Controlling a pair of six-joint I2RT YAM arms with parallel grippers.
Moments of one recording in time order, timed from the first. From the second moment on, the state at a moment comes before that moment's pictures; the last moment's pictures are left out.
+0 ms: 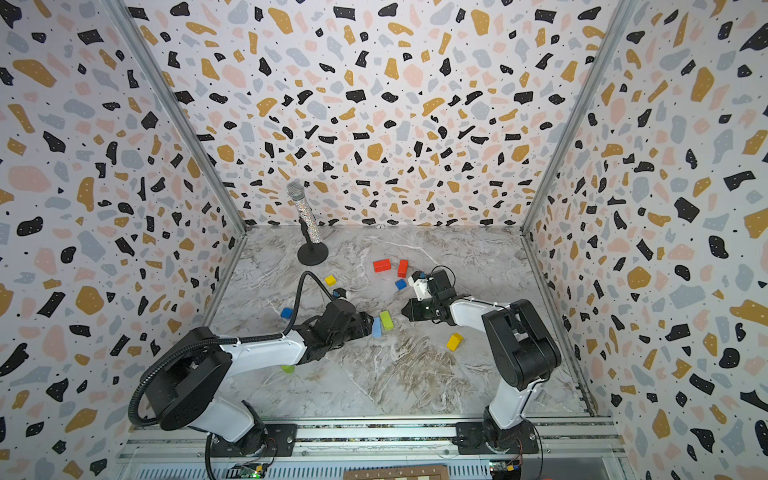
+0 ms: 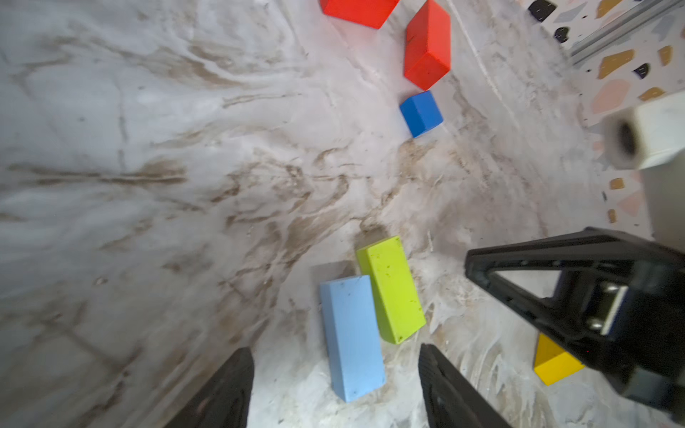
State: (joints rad) left arm -0.77 1.55 0.67 0.17 -0.11 -0.84; right arm 0.44 1.74 0.88 -0.04 -0.51 0.28
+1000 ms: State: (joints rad) left arm -0.79 1.70 0.58 0.52 0.04 -0.94; right arm 0.50 1.80 0.88 -0.04 -0.55 0.27
